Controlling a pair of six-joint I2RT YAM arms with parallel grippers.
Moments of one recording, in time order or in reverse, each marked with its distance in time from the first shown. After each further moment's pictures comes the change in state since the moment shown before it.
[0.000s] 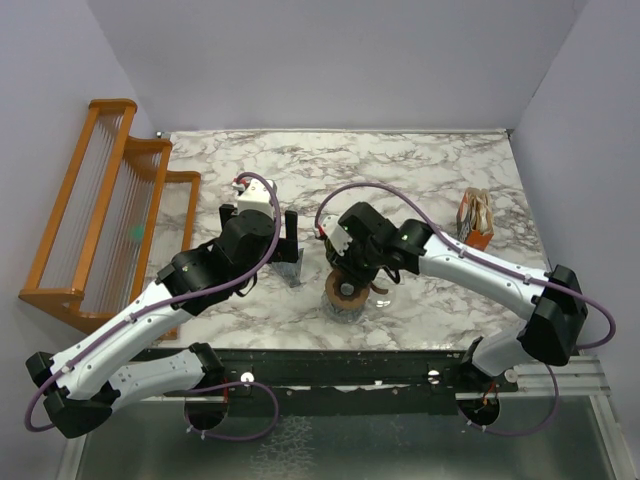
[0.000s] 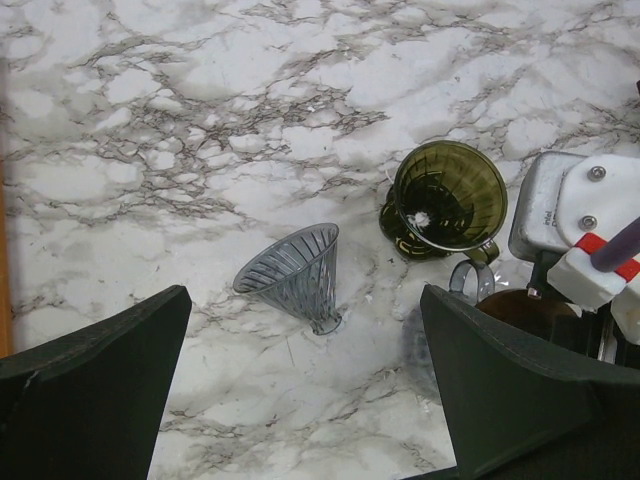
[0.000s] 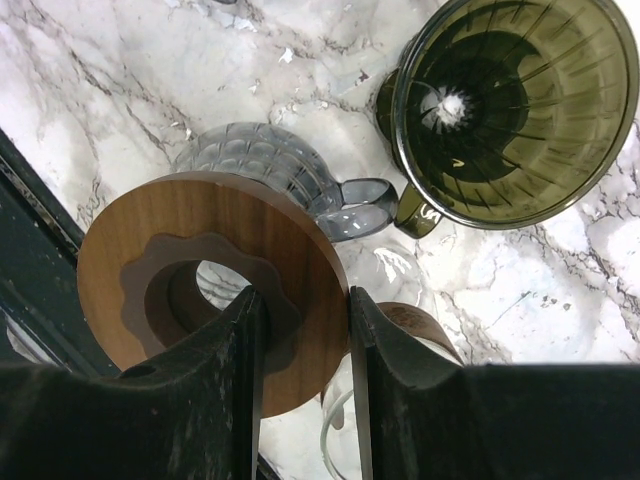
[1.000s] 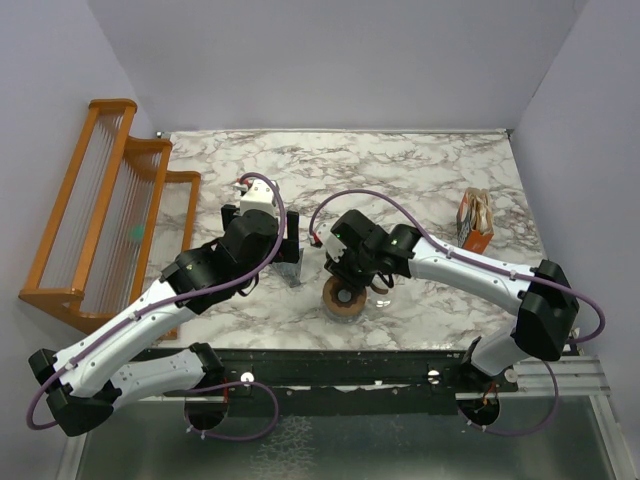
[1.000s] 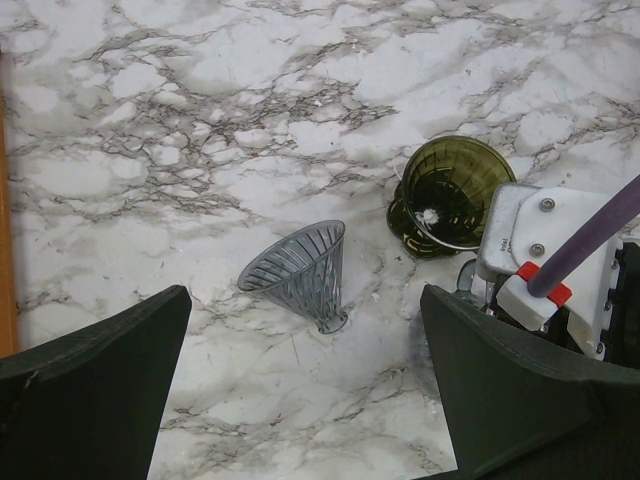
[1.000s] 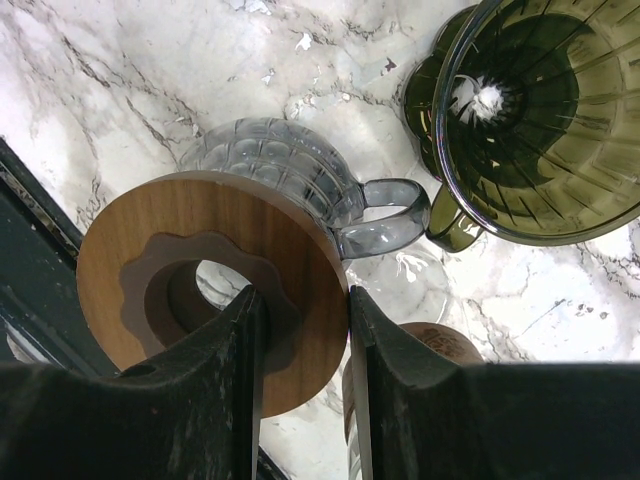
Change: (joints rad) left arm 0.000 0.016 -0.007 0.000 -0.010 0.000; right arm 0.031 0.048 -0.030 0.024 0.006 0.031
